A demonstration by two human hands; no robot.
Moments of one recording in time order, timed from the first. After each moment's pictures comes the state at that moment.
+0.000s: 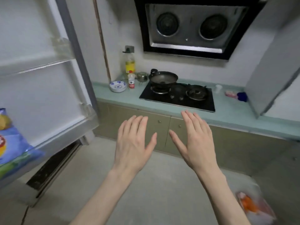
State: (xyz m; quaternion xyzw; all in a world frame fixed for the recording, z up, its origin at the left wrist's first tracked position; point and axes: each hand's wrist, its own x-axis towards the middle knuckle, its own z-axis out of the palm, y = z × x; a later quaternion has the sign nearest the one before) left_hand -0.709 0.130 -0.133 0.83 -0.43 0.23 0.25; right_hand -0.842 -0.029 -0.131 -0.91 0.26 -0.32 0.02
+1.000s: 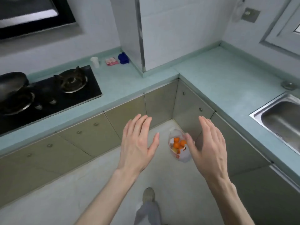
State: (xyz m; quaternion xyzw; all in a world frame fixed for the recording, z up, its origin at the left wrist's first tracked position) left_hand -0.975 -0.307 -0.247 0.62 -0.73 0.03 0.28; right_hand -1.202 -0.304 -0.260 -0.68 0.64 -0.35 0.02
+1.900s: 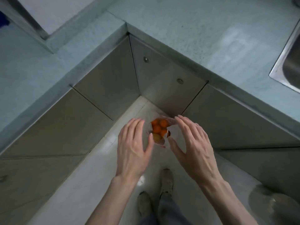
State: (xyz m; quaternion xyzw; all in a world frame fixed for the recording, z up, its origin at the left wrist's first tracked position) left_hand -1.065 -0.575 -0.541 0.55 -0.80 -0.16 0.18; right_hand -1.248 -0.512 -0.520 -0.64 0.73 -0.22 0.09
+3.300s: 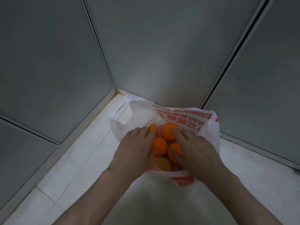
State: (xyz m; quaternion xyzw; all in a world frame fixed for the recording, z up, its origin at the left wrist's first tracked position) left_hand -1.115 -0.718 -1.106 0.34 -0.93 -0.10 0.03; right_hand -1.293 -0.619 -1.099 -0.62 0.77 0.00 0.17
